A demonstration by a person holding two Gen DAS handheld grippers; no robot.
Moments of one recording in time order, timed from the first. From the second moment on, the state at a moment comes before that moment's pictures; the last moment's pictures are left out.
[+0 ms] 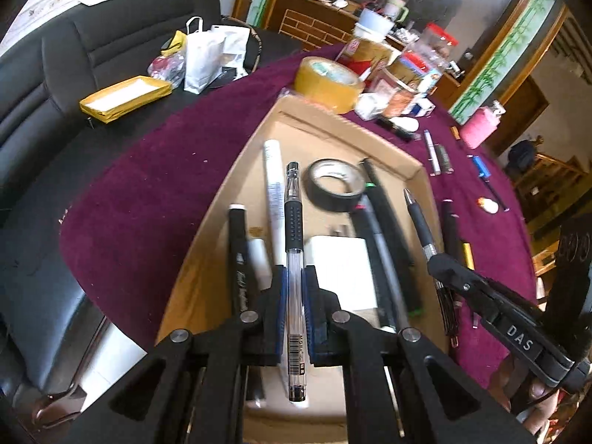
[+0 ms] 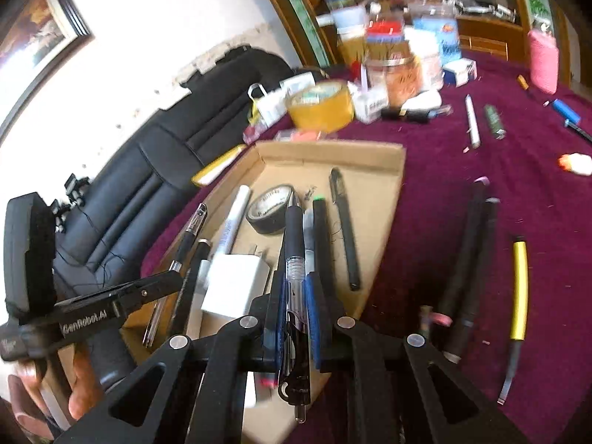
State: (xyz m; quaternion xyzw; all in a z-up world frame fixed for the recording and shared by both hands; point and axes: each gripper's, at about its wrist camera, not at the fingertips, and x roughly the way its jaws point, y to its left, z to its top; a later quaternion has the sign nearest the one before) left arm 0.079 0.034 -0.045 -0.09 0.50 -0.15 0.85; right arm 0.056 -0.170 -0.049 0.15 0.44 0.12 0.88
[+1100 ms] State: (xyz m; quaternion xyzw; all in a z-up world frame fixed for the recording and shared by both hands) left arm 0.063 0.018 -0.049 -0.03 0.45 -0.11 0.89; right arm 0.061 -0.163 -0.055 0.14 0.43 0.08 0.89
